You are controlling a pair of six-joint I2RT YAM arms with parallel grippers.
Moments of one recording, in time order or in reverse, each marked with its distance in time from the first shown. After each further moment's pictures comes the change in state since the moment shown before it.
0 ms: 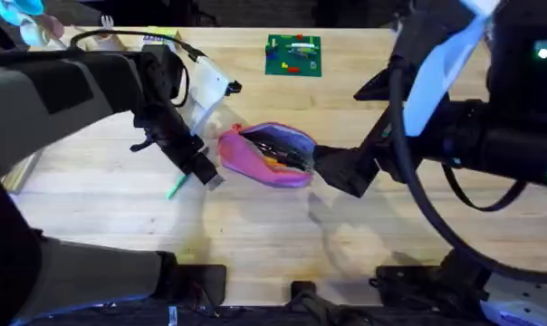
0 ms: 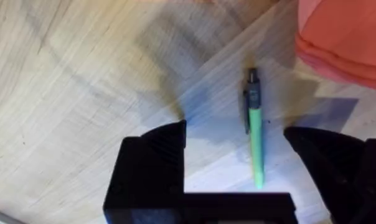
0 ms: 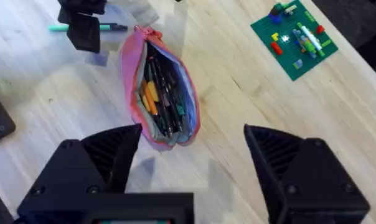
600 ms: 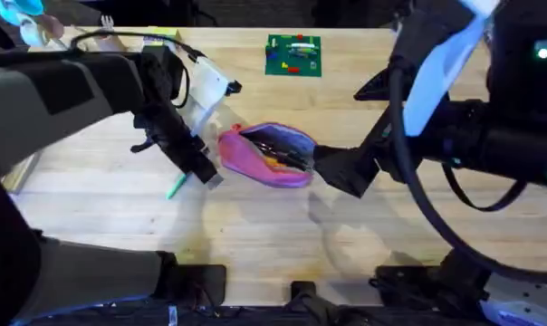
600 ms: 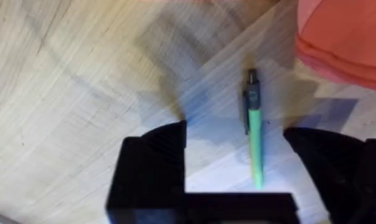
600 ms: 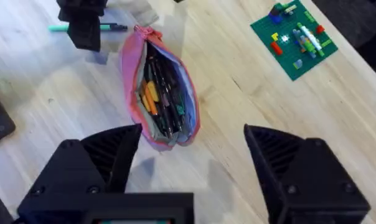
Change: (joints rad) left arm 0.000 0.000 -0.004 -0.002 0.016 -0.005; right arm 0.000 0.000 0.000 0.000 0.001 0.000
